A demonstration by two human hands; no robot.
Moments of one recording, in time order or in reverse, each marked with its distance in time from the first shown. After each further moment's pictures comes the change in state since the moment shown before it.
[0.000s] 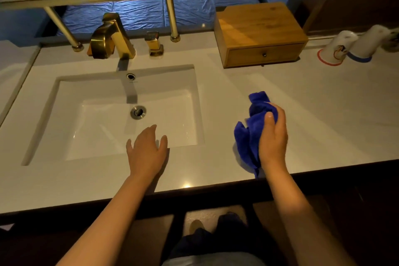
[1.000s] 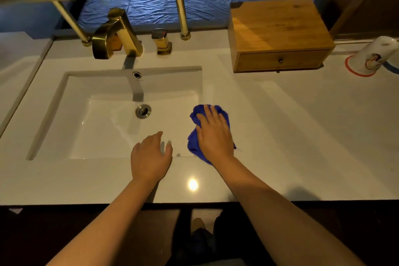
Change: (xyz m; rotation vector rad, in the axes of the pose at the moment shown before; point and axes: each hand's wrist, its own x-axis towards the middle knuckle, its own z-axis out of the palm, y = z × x) left_hand 0.009 0.018 0.012 0.125 -0.043 -0.059; right_hand 0.031 0.056 0.116 -0.837 -0.622 -0.458
